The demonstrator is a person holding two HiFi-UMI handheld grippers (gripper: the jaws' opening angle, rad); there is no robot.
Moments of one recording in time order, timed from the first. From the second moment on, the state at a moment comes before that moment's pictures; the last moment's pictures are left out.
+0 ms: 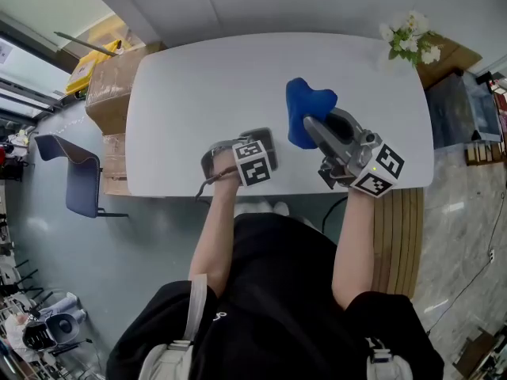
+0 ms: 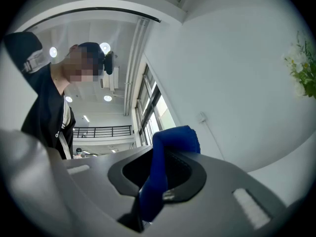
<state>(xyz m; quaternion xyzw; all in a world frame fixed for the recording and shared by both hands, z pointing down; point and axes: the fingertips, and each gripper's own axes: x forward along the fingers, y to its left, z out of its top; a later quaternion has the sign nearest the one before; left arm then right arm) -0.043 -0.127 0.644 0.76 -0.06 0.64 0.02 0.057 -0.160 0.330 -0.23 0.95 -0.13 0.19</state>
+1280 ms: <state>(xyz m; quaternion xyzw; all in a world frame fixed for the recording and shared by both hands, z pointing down) -0.064 -0.199 0.380 0.87 -0.49 0.10 0.01 0.002 -0.202 0.316 -0.38 0.92 -0.05 0.07</state>
